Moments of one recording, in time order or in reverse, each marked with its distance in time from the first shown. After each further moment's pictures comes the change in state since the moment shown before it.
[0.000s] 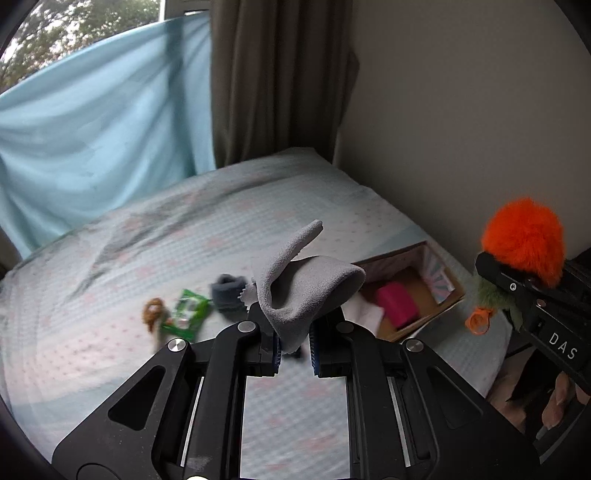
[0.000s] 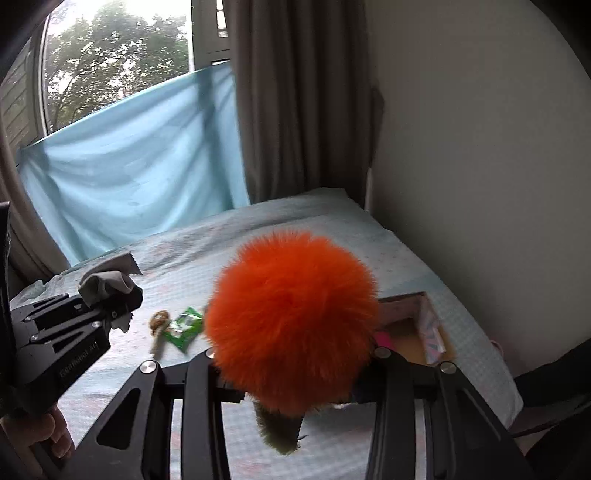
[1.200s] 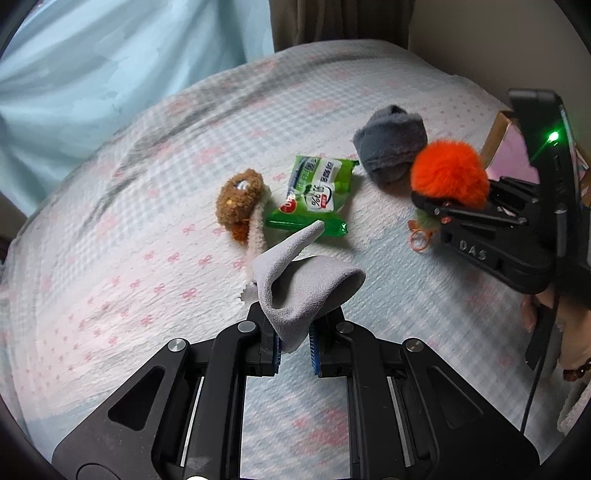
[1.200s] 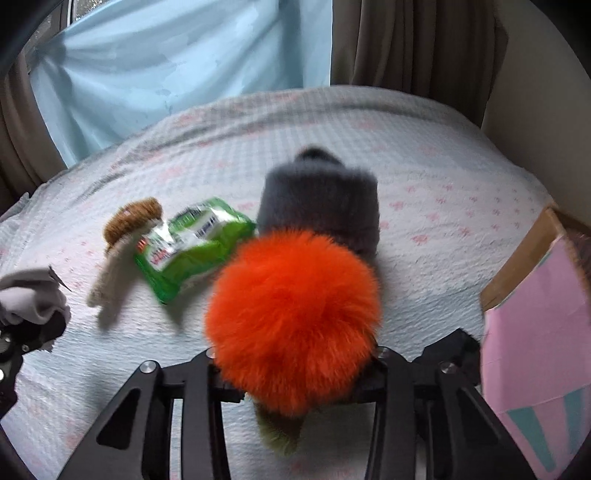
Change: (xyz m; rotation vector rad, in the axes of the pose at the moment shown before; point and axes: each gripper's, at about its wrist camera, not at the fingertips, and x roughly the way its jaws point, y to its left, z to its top) left arm 0.170 0.227 -0.172 0.083 0.206 0.155; right arm 0.317 0.188 -0.138 -0.165 0.131 0.149
